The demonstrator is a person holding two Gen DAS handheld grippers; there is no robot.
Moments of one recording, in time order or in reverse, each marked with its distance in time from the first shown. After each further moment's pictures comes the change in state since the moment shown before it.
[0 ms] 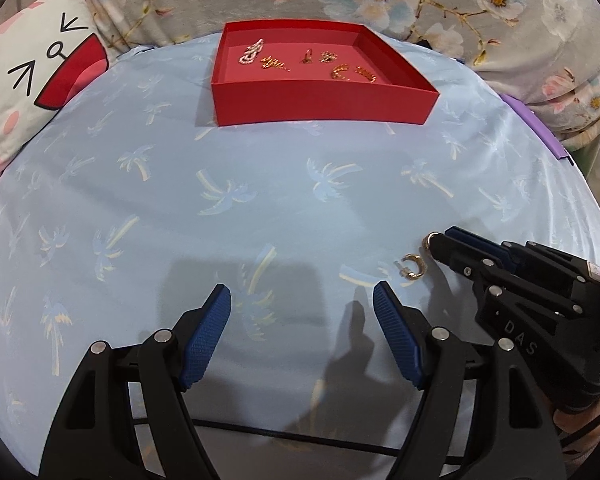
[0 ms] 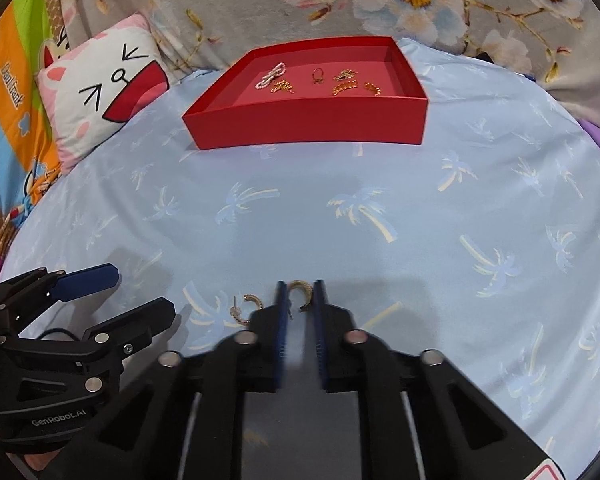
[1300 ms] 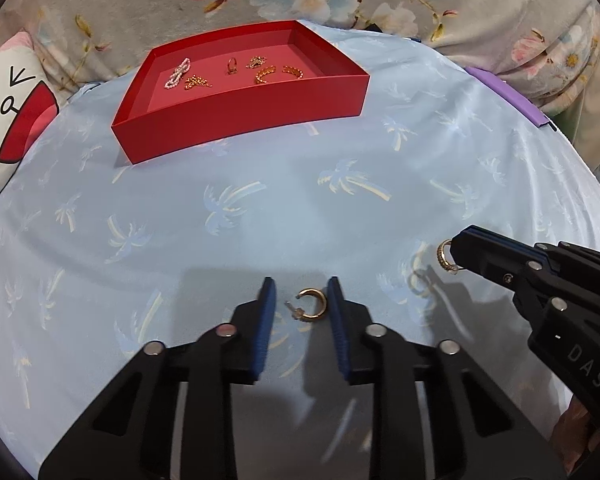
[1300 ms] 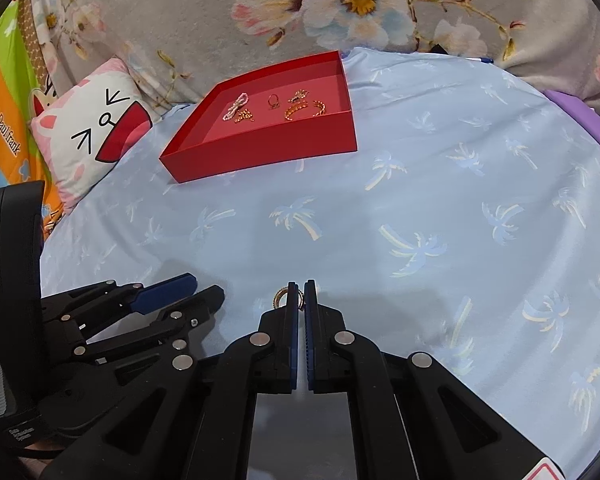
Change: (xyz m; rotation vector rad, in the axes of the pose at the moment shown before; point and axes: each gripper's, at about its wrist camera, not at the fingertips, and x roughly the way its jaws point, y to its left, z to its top) left arm 0.027 -0.065 0.011 0.131 -0.010 -0.015; right arm -0.039 -0.045 -0.006 0.113 -0.052 0.022
